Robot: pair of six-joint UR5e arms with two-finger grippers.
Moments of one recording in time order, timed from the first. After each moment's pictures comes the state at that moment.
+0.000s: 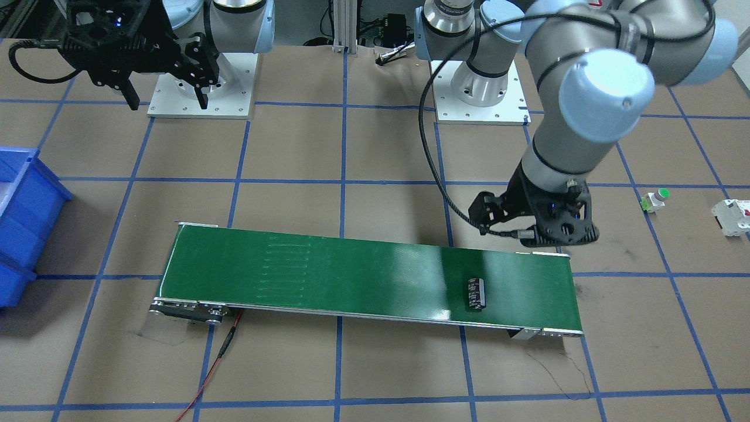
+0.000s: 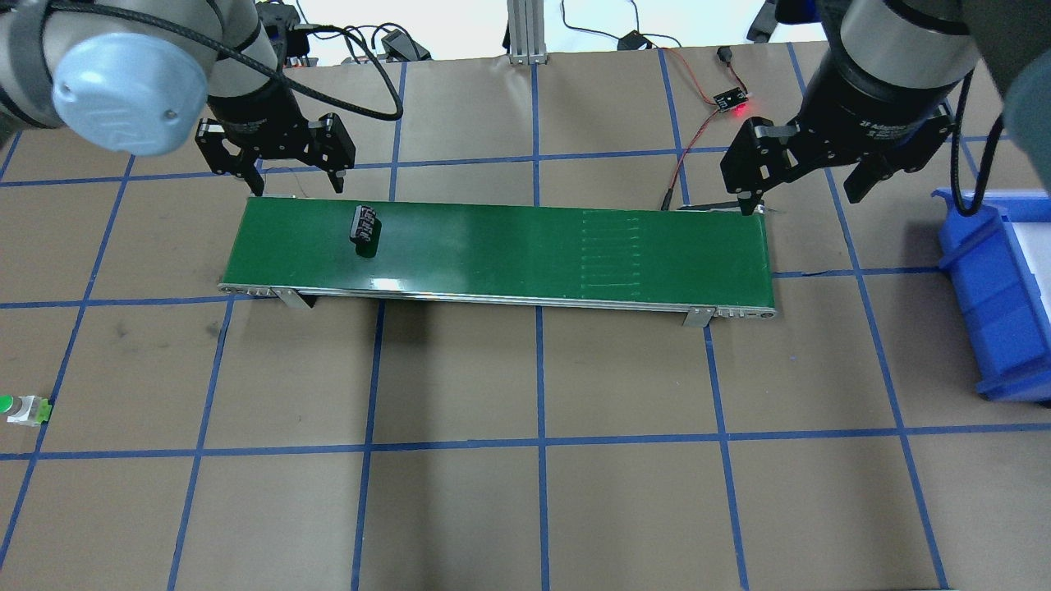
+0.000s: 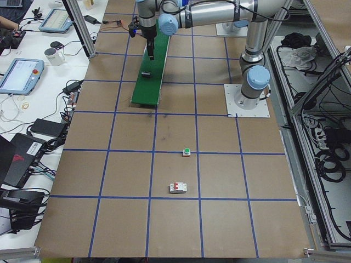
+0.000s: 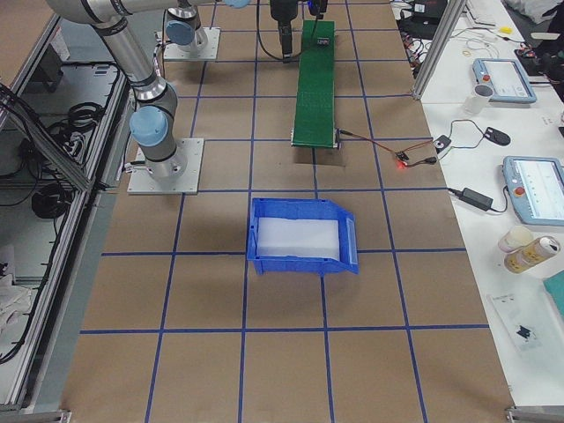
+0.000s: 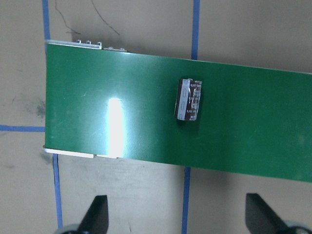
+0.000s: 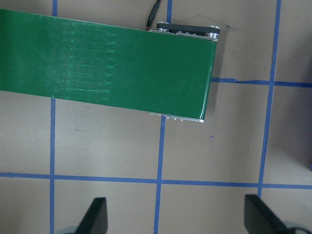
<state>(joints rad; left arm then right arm) -1.56 -1.78 -1.52 -1.45 1.64 -0.03 1.59 -1.69 1.59 -1.51 -1.59 -0.04</state>
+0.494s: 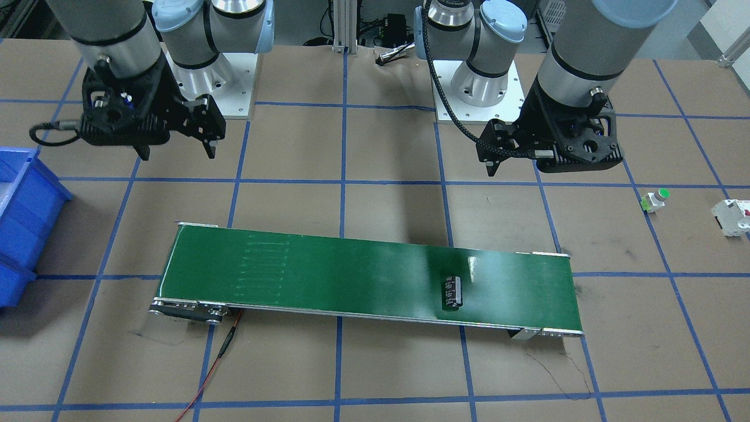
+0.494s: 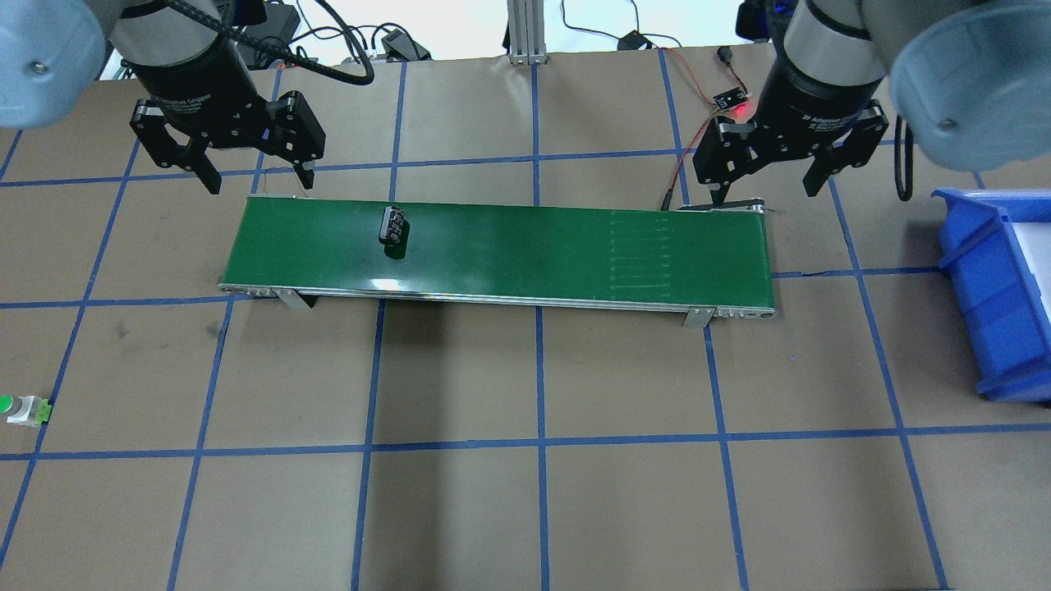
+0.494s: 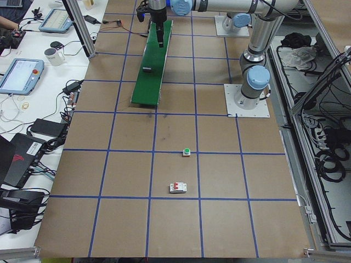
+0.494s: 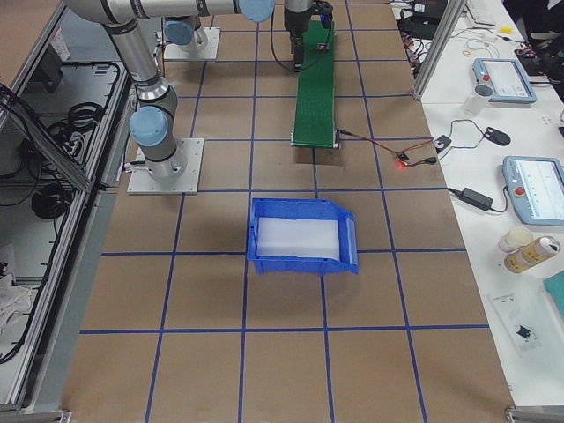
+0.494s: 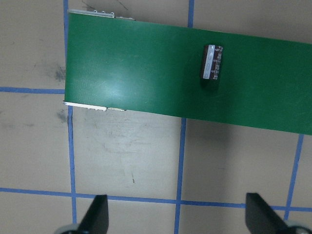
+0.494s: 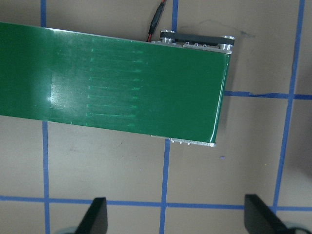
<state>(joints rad) -1.56 -1.66 -1.46 -1.65 1.63 -0.05 1.60 -1.56 1.59 -1.59 -1.58 -0.03</state>
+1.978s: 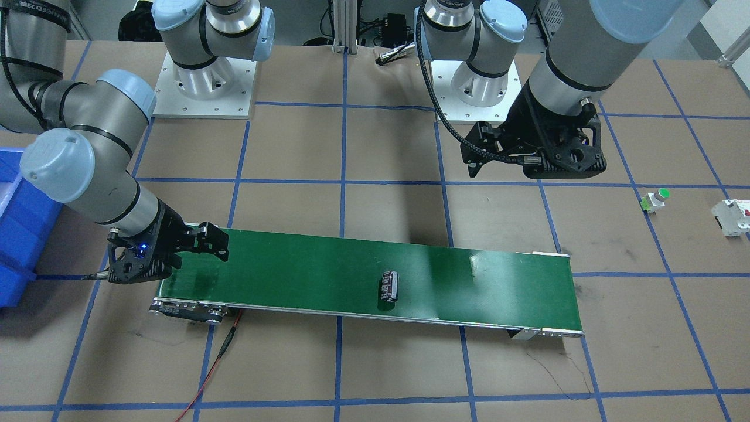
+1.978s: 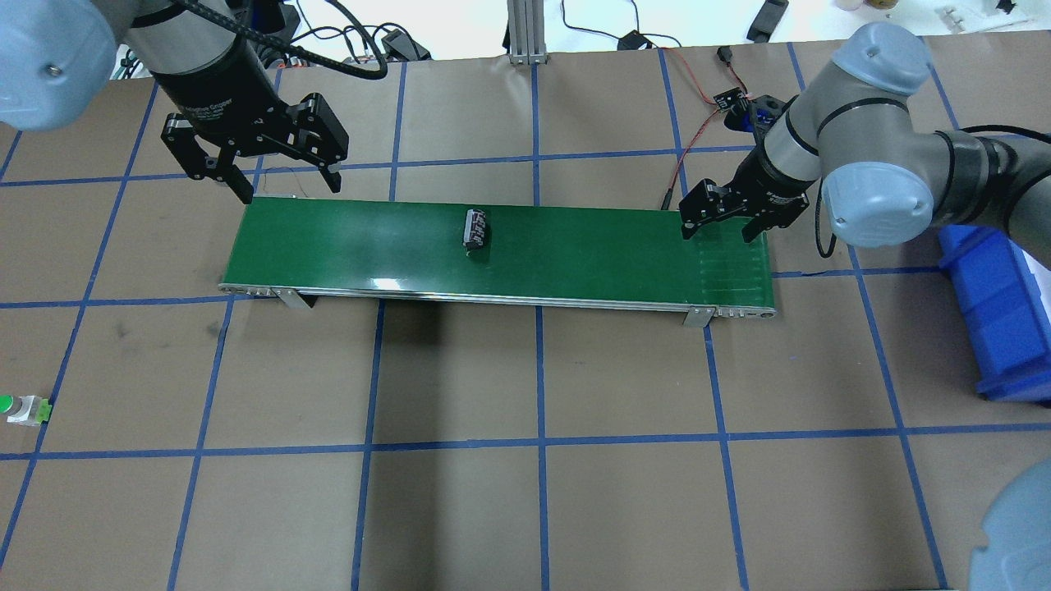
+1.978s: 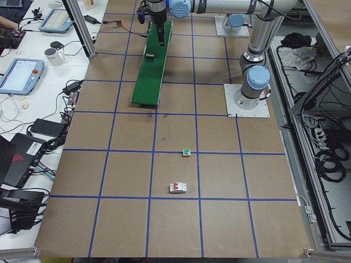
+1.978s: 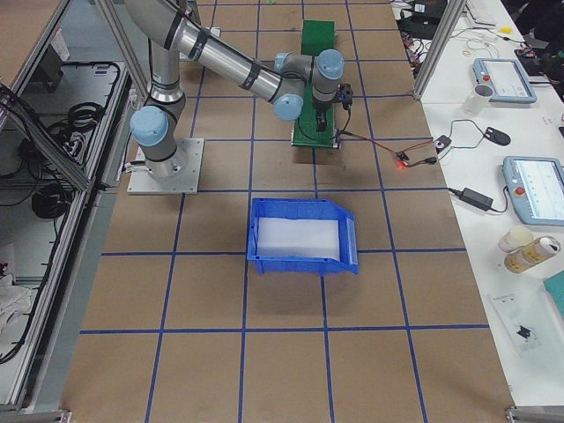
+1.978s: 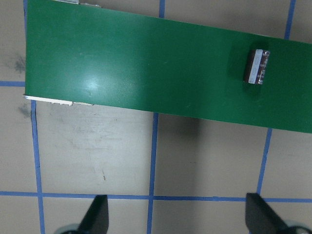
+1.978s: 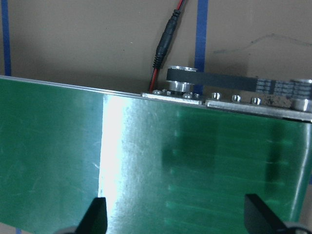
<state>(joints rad) -1.56 -1.67 -1.47 -1.66 1.53 -0.06 1.43 -1.30 1.84 -2.09 -1.31 -0.18</state>
